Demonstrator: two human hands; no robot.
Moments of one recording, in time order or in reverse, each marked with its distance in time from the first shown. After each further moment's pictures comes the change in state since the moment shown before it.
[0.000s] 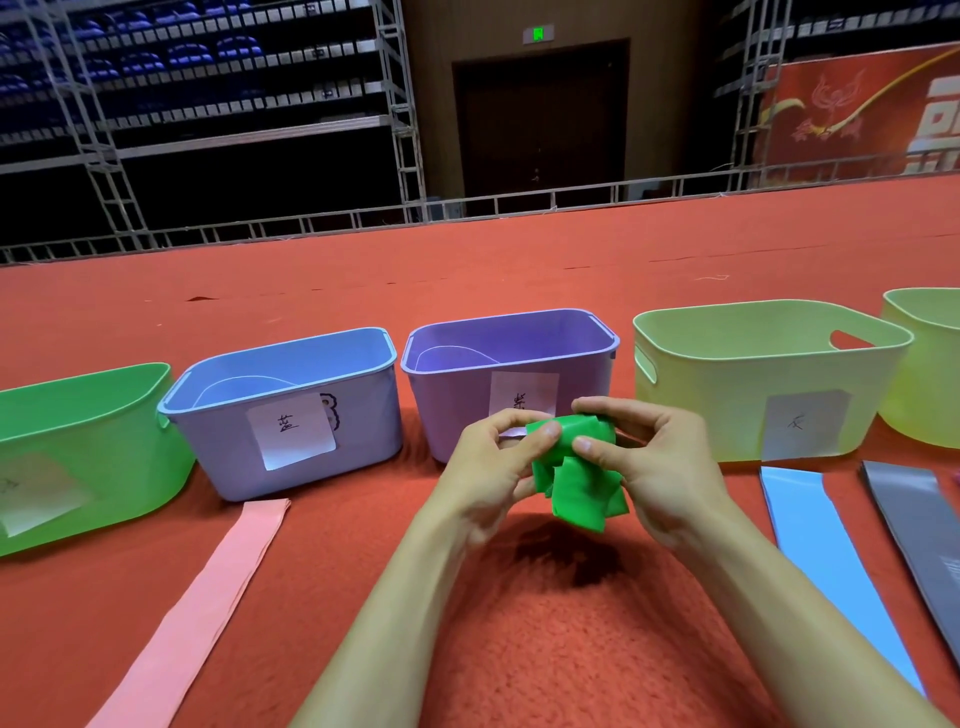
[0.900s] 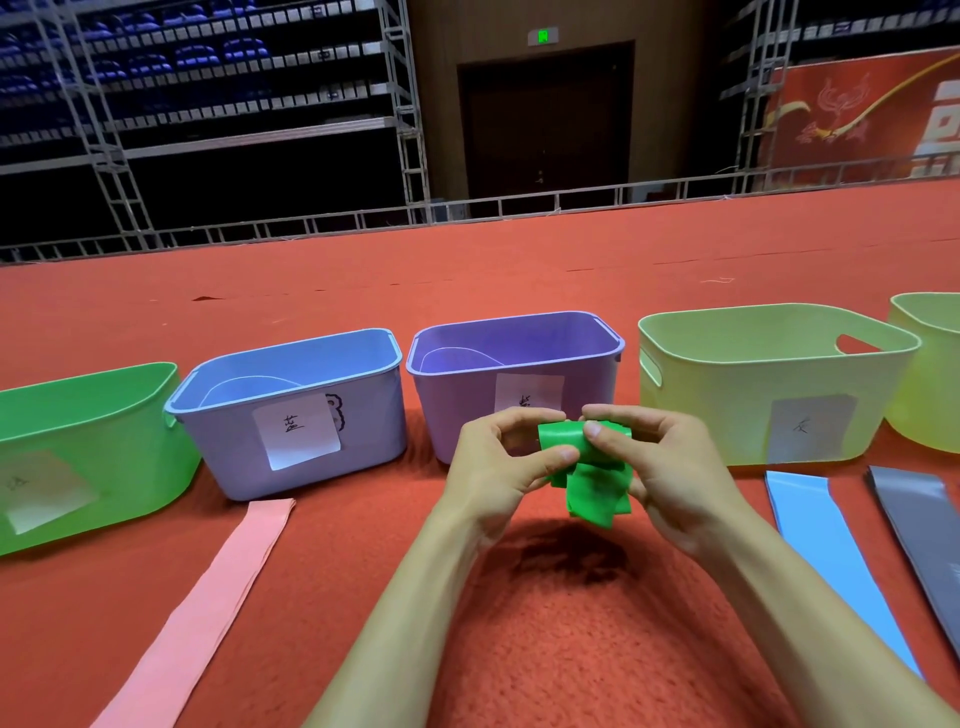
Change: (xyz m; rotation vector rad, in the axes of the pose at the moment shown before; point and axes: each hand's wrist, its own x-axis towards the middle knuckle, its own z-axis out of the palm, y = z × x) left_hand -0.005 0.002 0.003 0.074 0.035 0.130; right_hand 0.001 -0.005 -0.002 0.085 -0.010 0.138
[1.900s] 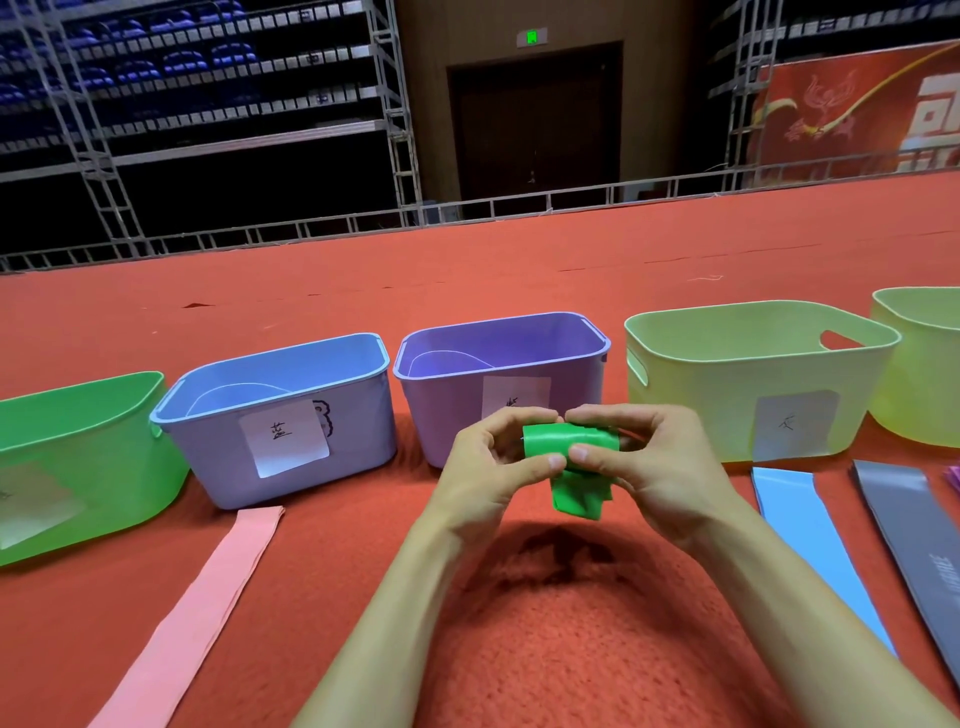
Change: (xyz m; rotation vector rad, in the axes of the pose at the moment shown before) left_hand 0.002 -0.007 -0.004 -0.070 -0.141 0.112; right_hand 0.002 -0.002 -0.012 -0.067 -0.129 -0.134
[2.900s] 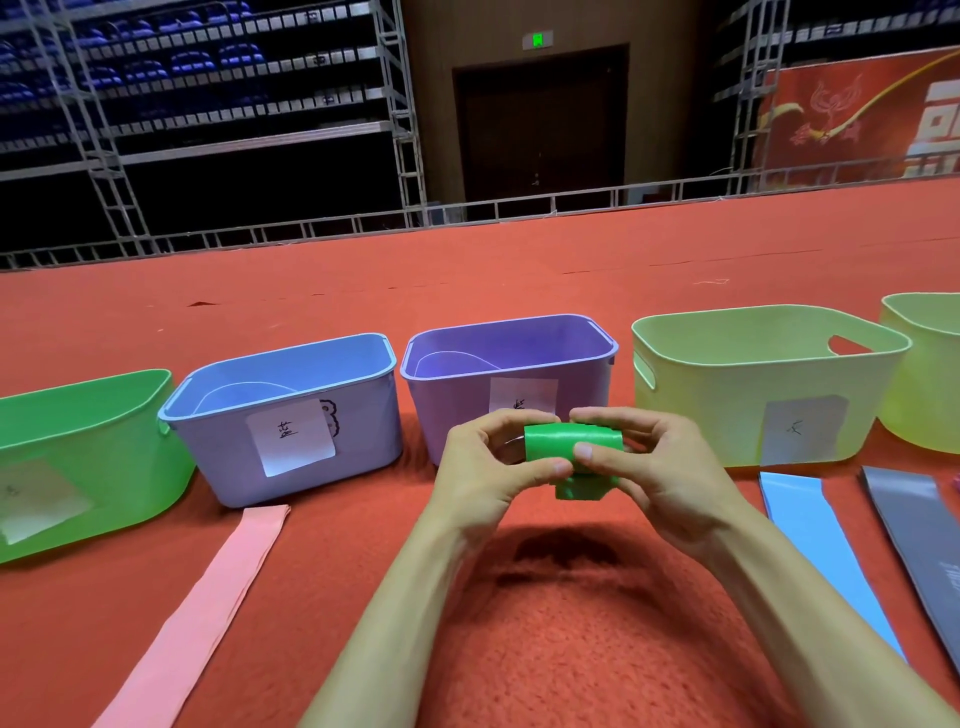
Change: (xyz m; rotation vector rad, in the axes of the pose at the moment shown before) left_hand 0.000 0.004 -0.006 0.161 0.104 0.034; right_hand -0.003 -0.004 0.003 0.070 -0.046 0.091
